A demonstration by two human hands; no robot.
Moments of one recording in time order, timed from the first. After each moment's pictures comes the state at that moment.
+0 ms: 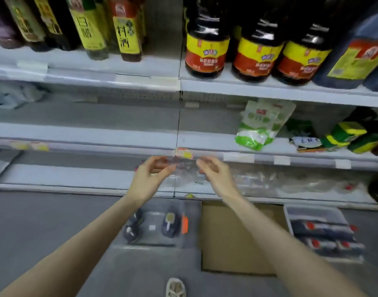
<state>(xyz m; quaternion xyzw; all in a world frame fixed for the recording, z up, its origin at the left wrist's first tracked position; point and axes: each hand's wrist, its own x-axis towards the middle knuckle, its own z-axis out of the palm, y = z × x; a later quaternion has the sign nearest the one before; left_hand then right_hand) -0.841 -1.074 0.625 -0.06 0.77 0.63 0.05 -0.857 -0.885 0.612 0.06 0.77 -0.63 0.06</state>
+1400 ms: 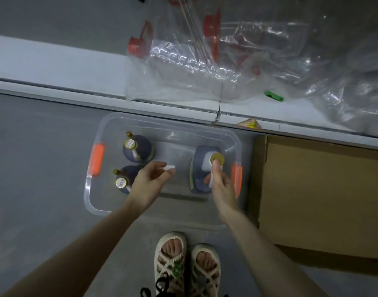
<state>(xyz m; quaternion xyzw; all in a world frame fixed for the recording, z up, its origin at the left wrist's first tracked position) -0.875 -1.176 0.024 -0.29 0.74 0.55 0.25 -0.880 -1.002 0.010 0.35 0.71 -0.55 0.26</state>
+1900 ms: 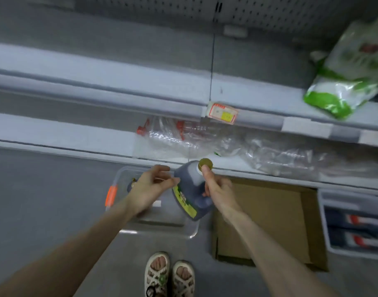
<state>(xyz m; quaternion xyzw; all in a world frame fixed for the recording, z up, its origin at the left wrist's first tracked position) -0.905 -1.159 0.288 -0.19 0.72 0.62 0.25 -0.905 -0.967 0.298 0.20 0.79 -0.54 0.21</state>
